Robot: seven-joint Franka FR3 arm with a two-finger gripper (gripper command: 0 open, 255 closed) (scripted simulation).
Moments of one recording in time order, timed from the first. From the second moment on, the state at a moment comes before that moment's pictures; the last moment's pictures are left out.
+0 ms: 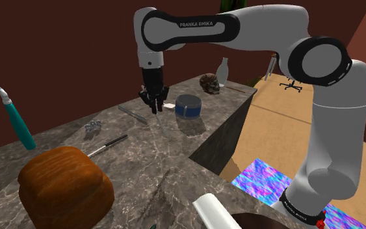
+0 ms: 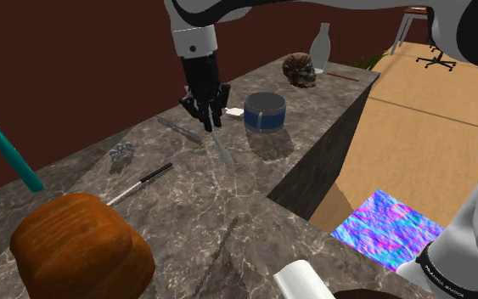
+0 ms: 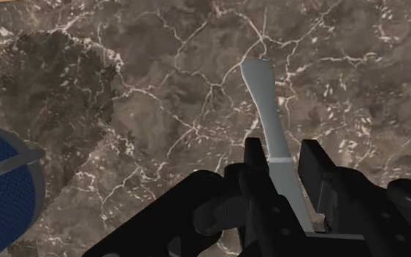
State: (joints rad) arm 0.13 0.34 0.39 -1.41 -0.04 1.54 0.39
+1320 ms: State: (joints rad) arm -0.13 0.43 0.24 -1.23 -0.09 1.45 -0.03
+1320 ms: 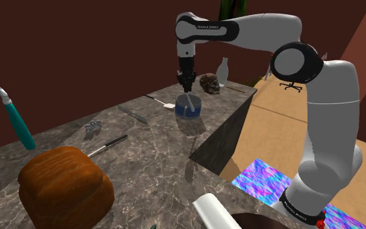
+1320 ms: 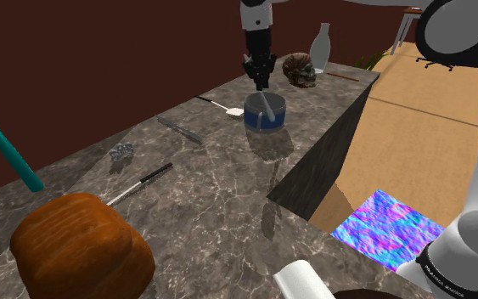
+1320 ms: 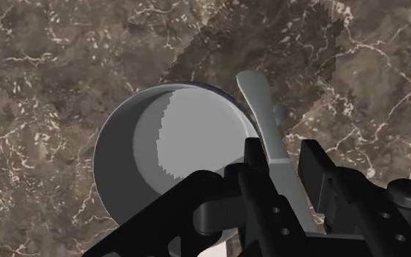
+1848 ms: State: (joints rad) arm -0.16 0.52 0.22 -1.10 -0.12 1.43 -0.10
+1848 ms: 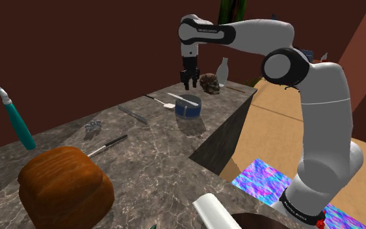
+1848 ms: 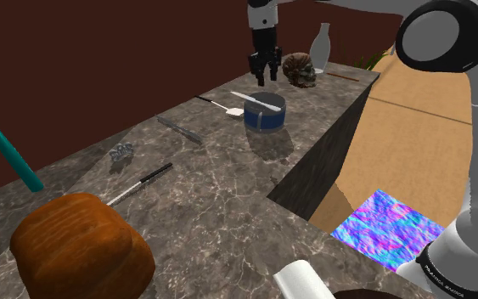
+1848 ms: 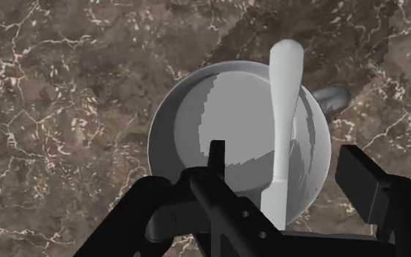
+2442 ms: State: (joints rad) arm -0.10 0.56 0.21 -1.19 -0.21 1.68 -0.04
